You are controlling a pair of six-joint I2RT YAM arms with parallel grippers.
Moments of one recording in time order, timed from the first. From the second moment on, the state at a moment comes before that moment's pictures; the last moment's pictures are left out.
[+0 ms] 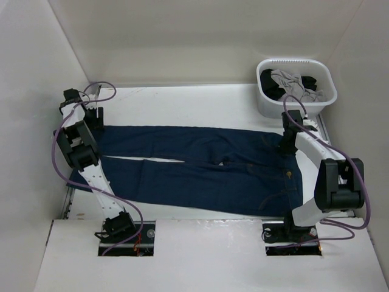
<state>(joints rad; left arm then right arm) 0.44 2.31 1.91 -0.72 0.18 0.34 0.03 1.54 0.99 -0.60 0.42 0.75</state>
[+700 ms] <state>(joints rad) 0.43 2.17 1.81 -0.54 0.21 0.38 -0.13 1.52 1.13 -0.55 0.35 0.67</state>
